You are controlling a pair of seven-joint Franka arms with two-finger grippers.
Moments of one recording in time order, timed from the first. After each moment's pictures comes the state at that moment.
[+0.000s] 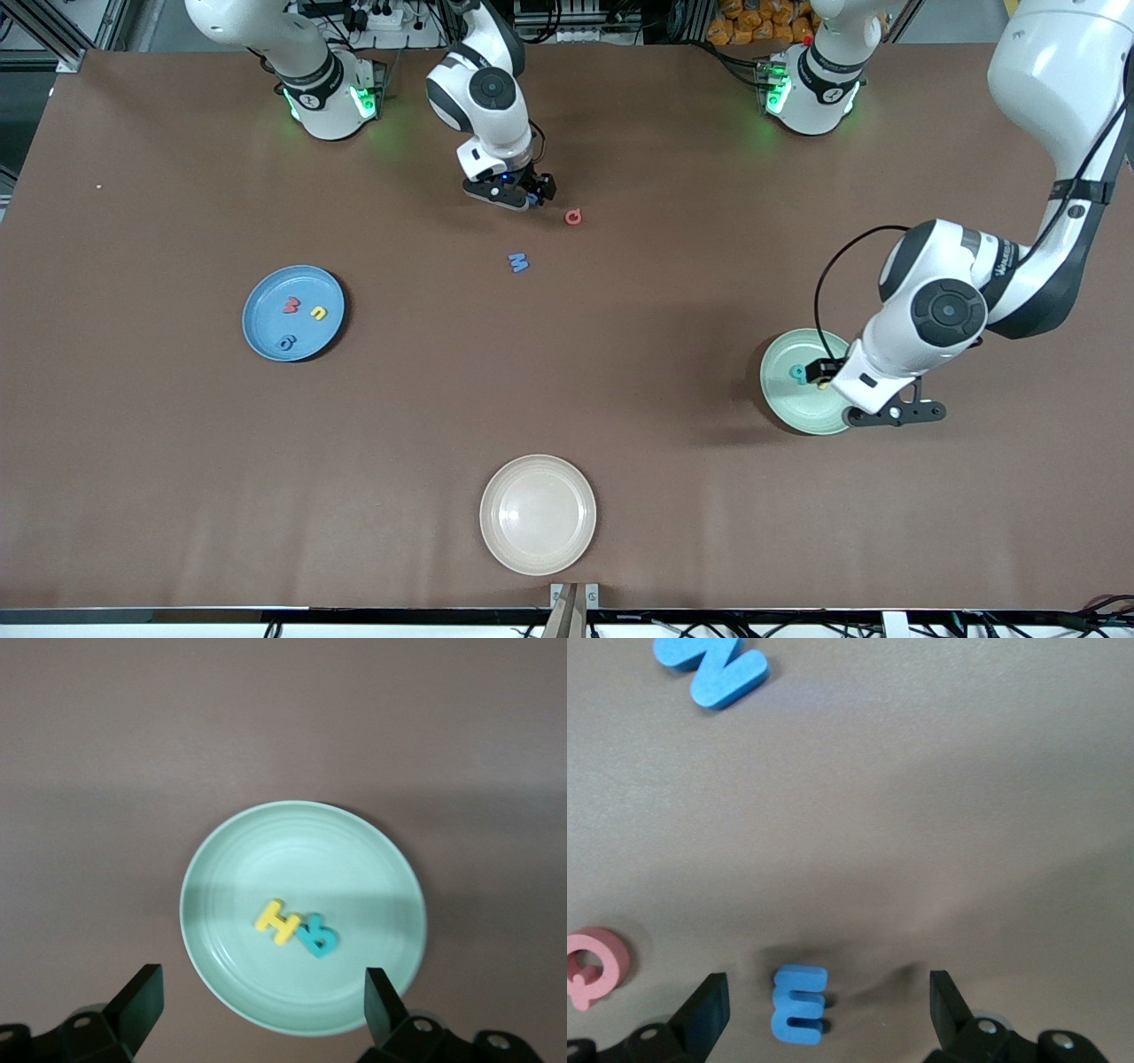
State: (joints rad) left arm 0.36 0.56 -0.69 -1.68 0.53 2.00 -0.53; right arm 1.10 0.31 -0.04 -2.41 0.22 2.69 1.21
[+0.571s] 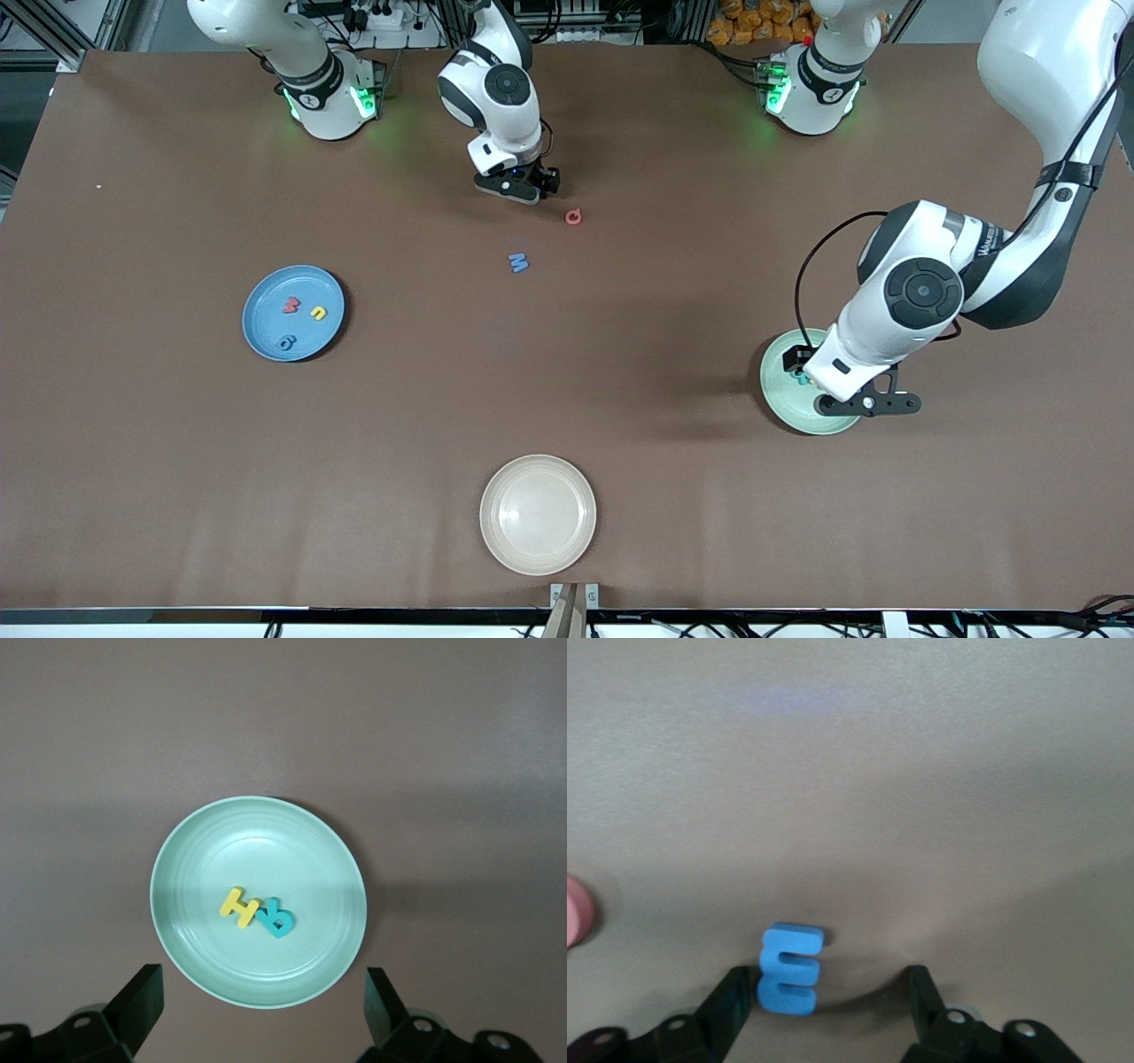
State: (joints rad) left arm 0.36 0.55 -0.75 -1.66 0.53 1.96 -0.53; right arm 1.16 0.34 -0.04 -2.40 0.22 2.70 1.23
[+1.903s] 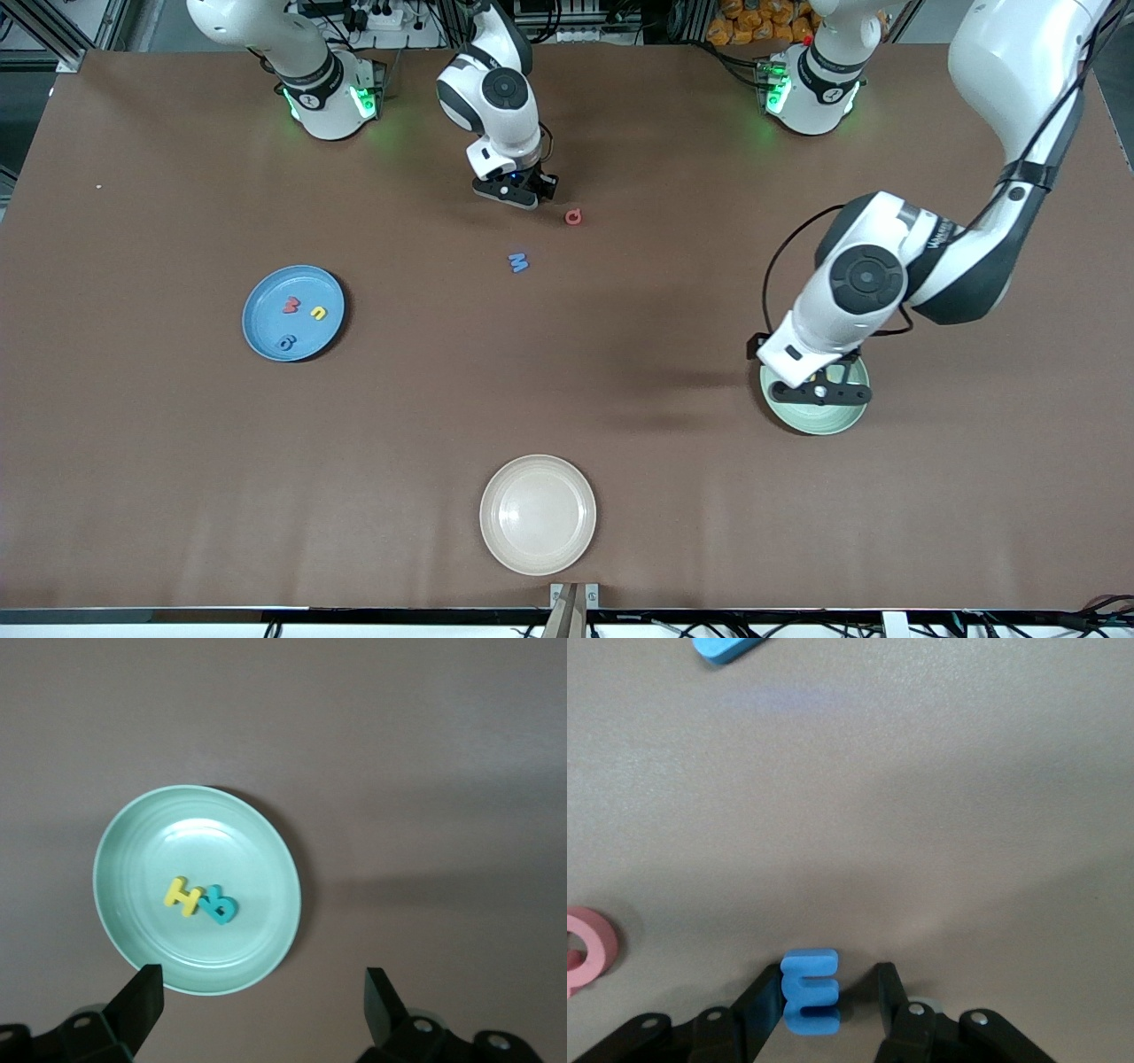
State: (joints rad) left arm 0.26 0.56 -0.76 -1.66 0.53 1.96 -0.59; right arm 1.14 0.34 -0.05 -2.39 0.22 2.70 1.23
